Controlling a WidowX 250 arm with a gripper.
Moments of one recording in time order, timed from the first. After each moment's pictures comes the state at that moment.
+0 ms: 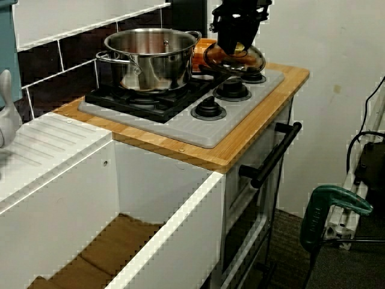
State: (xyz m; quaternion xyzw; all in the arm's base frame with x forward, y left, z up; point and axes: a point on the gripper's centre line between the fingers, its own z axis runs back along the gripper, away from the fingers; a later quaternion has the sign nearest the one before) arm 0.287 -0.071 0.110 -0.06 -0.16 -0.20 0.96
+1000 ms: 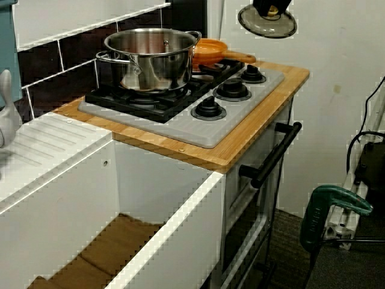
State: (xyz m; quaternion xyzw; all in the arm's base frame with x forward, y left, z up) arm 0.265 -0.149 0.152 -0.08 -0.22 -0.30 0.93
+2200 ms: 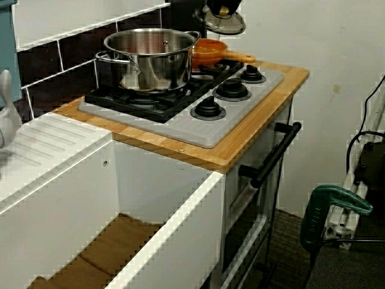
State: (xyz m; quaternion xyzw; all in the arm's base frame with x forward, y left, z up) arm 0.357 -0.161 0.132 -0.01 -0.21 -0.28 0.94
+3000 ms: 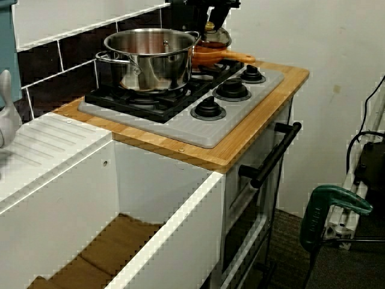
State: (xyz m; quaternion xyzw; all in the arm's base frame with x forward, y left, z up) arm 0.378 -0.156 0.110 0.01 -0.18 -0.31 0.93
